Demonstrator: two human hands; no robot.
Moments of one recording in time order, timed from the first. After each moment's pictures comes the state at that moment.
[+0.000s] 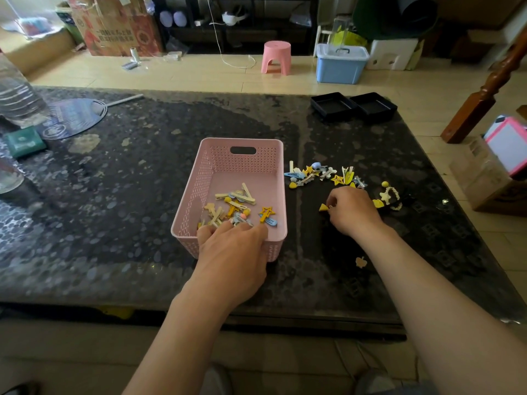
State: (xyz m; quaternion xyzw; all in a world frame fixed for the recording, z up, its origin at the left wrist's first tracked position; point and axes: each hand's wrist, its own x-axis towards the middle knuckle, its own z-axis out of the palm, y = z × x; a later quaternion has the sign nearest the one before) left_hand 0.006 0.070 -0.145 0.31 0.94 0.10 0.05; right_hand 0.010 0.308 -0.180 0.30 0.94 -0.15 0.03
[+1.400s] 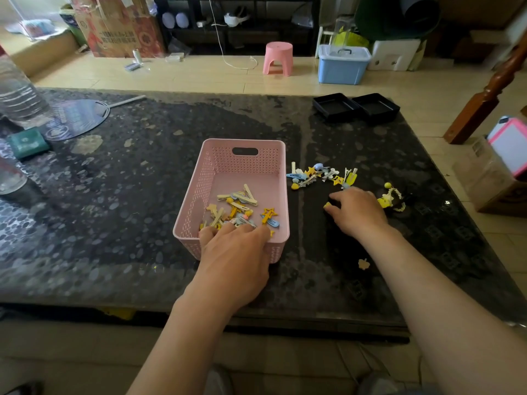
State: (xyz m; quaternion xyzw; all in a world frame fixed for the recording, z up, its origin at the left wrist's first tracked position) left_hand 0.006 0.070 -0.146 0.32 0.94 0.11 0.05; right_hand 0.005 0.326 -0.203 0.28 0.95 -0.10 0.04
